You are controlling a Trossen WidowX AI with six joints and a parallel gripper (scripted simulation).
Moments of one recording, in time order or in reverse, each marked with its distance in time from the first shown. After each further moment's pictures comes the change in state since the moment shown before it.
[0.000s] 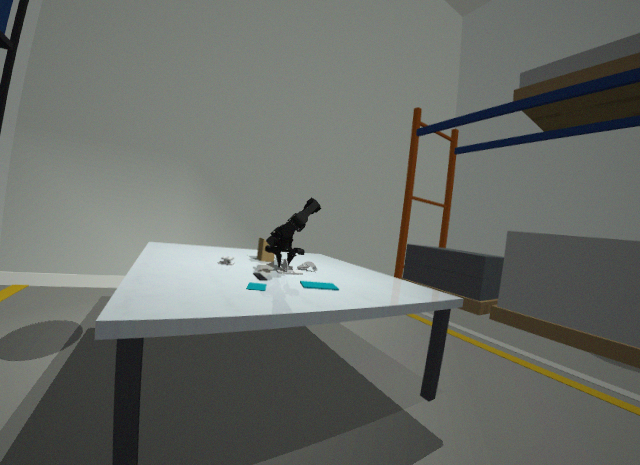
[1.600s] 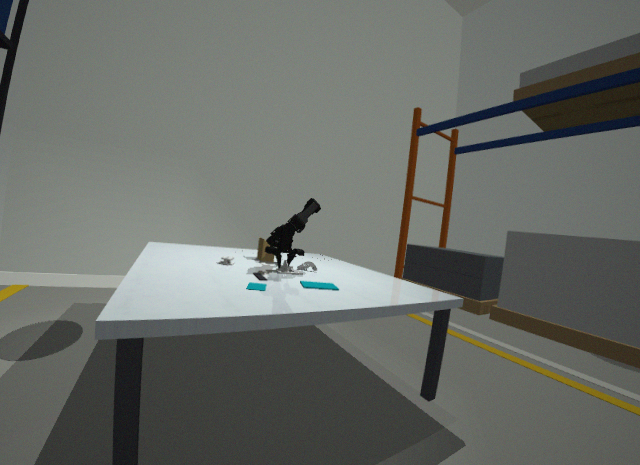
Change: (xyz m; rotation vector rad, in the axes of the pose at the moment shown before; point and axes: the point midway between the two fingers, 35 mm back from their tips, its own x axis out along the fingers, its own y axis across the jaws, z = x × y) arm 0.005 0.000 0.000 0.003 0.004 -0.003
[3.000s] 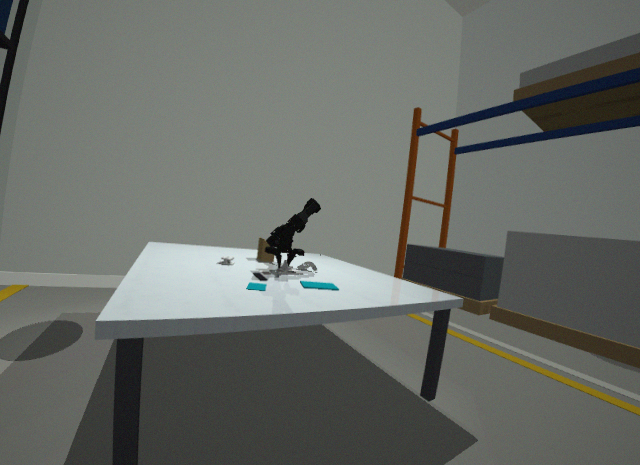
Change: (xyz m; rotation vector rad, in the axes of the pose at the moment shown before) arm -0.001 0.000 -0.001 -0.004 -0.002 -0.001
